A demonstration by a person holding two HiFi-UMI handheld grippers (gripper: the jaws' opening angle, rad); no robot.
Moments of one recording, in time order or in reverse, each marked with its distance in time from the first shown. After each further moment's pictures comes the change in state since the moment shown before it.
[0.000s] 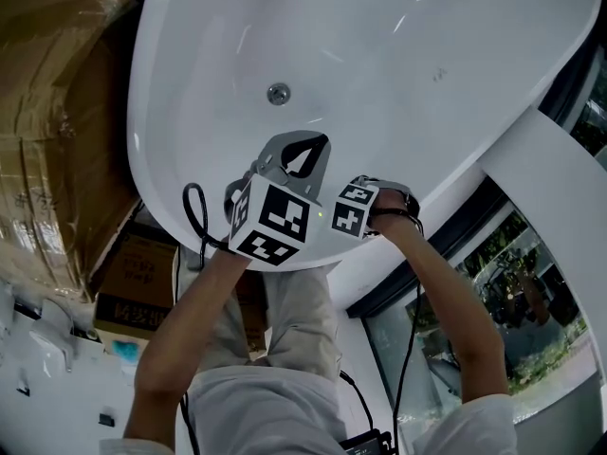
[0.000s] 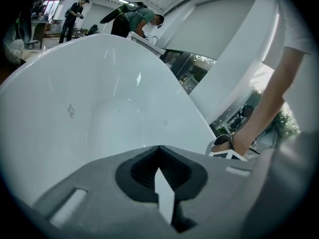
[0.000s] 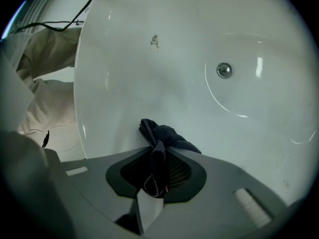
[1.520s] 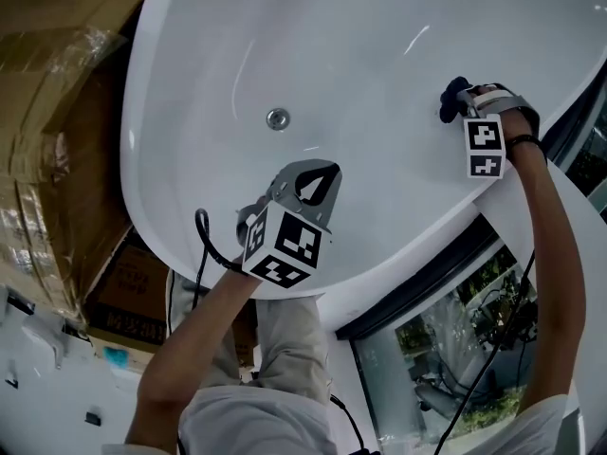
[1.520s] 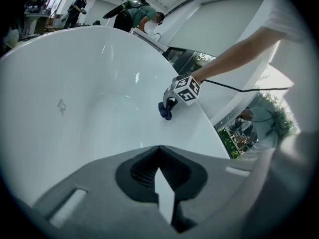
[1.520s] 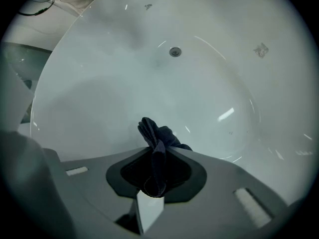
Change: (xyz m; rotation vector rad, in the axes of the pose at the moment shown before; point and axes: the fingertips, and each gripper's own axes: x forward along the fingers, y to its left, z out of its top) left arm 0.043 -0.003 0.012 -0.037 0.012 -0.015; right arm -0.173 -0.305 -0.185 -0.570 0.266 -0.618
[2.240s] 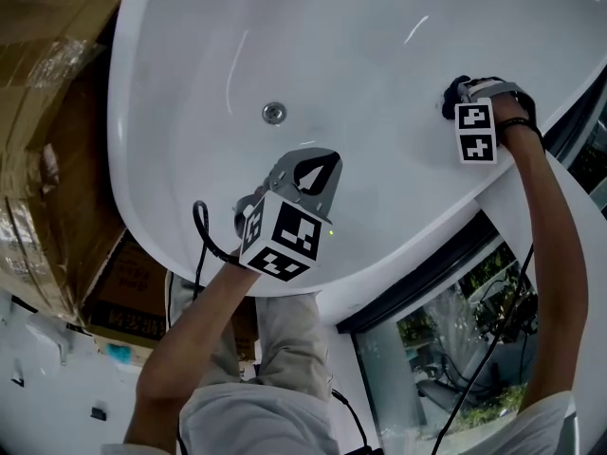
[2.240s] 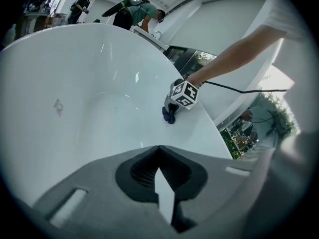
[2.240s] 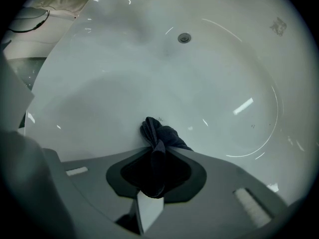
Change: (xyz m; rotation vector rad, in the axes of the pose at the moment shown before) left arm 0.018 0.005 0.014 -0.002 0.011 -0.003; right arm 0.028 0.021 -0.013 0.008 0.051 0.191
